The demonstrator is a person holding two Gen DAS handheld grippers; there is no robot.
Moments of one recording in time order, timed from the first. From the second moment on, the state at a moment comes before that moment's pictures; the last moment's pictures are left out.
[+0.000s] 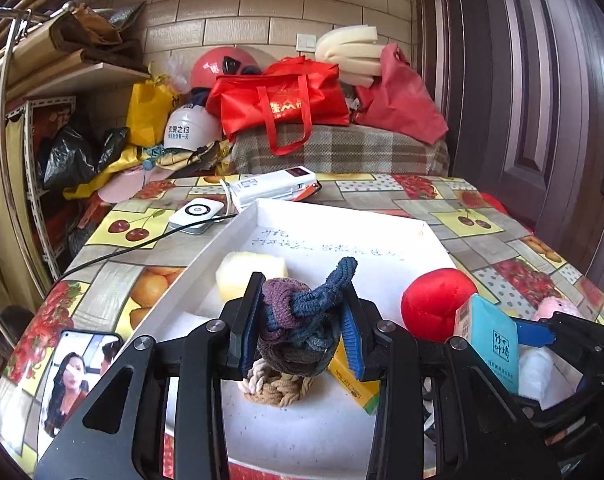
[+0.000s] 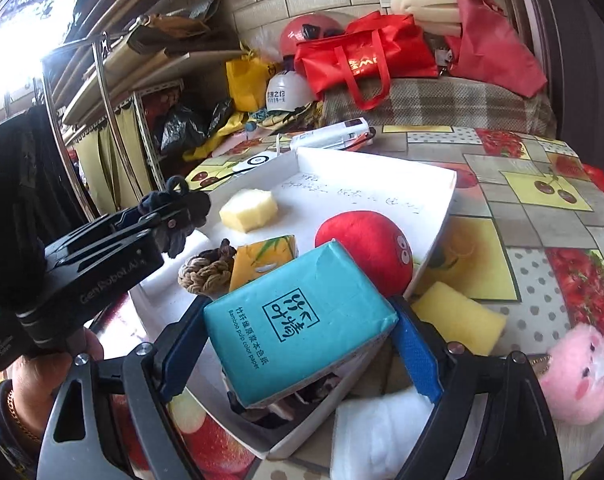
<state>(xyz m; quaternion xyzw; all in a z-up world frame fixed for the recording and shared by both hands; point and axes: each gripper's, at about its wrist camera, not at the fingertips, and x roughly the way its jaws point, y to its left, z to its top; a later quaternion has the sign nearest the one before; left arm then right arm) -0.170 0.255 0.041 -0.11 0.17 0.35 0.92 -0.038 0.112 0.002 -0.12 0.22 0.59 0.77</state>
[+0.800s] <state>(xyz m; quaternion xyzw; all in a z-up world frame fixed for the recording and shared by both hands) -0.180 0.292 0.036 -0.19 0.16 0.39 0.89 -0.037 0.172 0.010 -0.15 0.19 0.56 0.80</state>
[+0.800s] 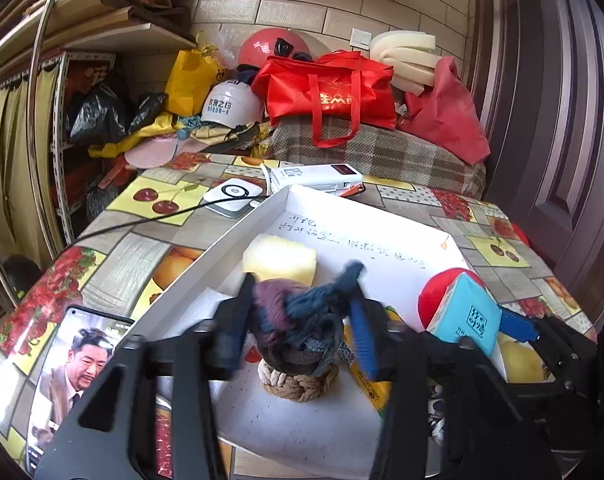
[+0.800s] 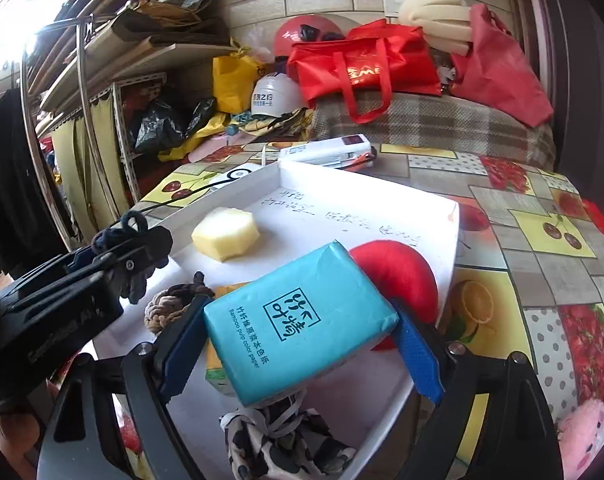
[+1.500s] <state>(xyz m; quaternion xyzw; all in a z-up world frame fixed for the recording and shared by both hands) -0.189 0.276 0.042 -0.15 0.13 0.43 0.88 -0.047 0.190 -0.002 -0.22 0.20 0.51 0.81</state>
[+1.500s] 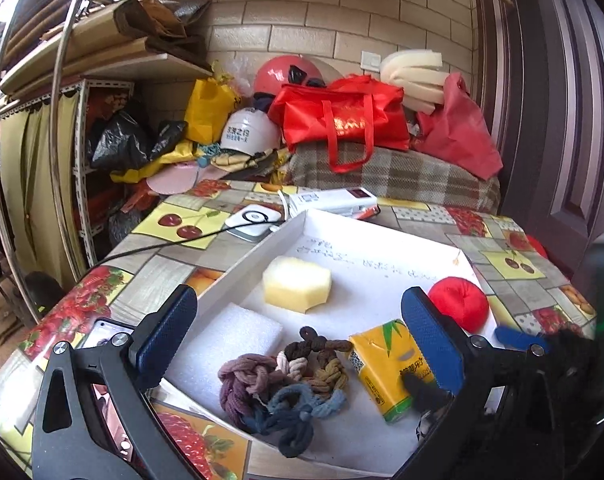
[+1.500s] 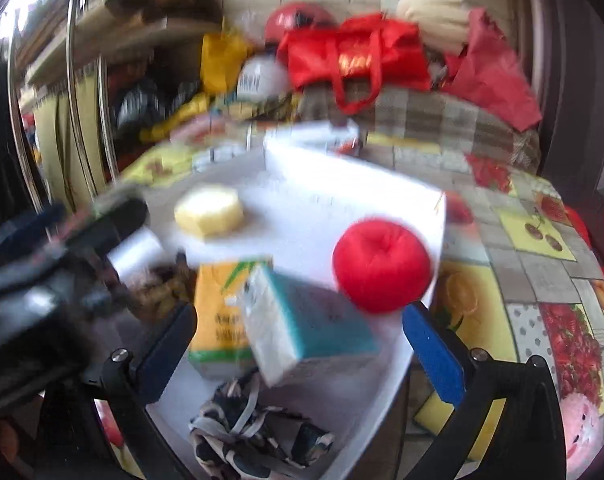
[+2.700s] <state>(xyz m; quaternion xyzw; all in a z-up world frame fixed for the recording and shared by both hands) -0.211 0.208 0.048 -0.14 0.08 0.38 0.91 -0.007 0.000 0.028 -0.02 0.07 0.51 0.86</state>
